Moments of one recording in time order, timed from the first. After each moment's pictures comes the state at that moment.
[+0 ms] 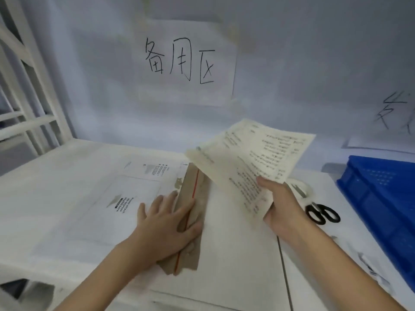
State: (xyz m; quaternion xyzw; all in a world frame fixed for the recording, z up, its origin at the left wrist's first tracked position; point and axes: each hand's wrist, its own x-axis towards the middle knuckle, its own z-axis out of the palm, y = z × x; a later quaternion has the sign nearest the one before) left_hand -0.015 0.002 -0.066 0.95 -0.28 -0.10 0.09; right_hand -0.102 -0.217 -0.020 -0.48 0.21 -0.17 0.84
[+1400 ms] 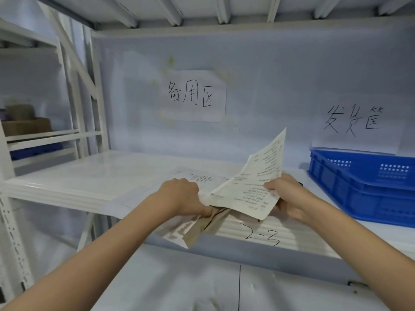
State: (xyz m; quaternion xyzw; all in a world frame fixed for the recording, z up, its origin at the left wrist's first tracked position) left_hand -0.139 0.017 -0.044 0.95 -0.31 0.08 0.01; right_hand -0.255 -0.183 -0.029 -0.70 0.22 -0.15 0.66
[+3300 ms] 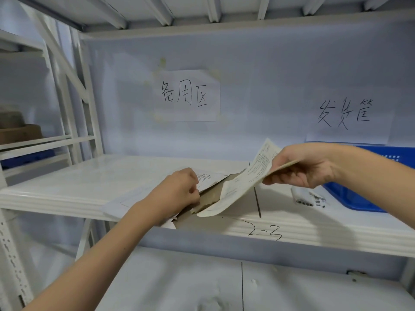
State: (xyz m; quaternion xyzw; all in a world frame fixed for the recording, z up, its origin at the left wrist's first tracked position) left_hand -0.114 0.037 -0.053 0.87 -0.43 0.15 0.16; right_hand -0.280 -0.186 0.047 -0.72 0.24 0.06 0.64
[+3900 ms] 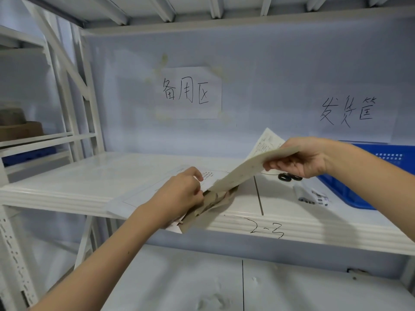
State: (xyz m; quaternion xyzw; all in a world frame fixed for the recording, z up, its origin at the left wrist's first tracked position) left_hand -0.117 0.037 -0.063 0.87 -0.44 0.17 0.17; right_hand -0.263 -0.204 0.045 -0.68 0.22 0.00 0.70
